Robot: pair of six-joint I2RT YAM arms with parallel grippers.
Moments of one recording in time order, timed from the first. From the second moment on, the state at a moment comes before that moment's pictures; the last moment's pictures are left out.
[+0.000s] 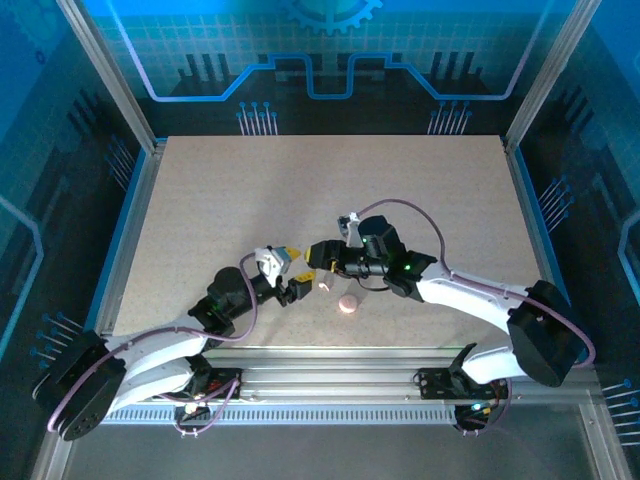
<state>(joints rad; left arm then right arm) -0.67 1.05 0.21 0.75 0.20 -0.06 0.77 1.38 0.78 0.12 -0.39 1.01</state>
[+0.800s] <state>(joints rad) -0.70 1.17 0.20 0.95 0.14 -0.12 0.79 1.37 0.78 0.13 -0.33 1.03</state>
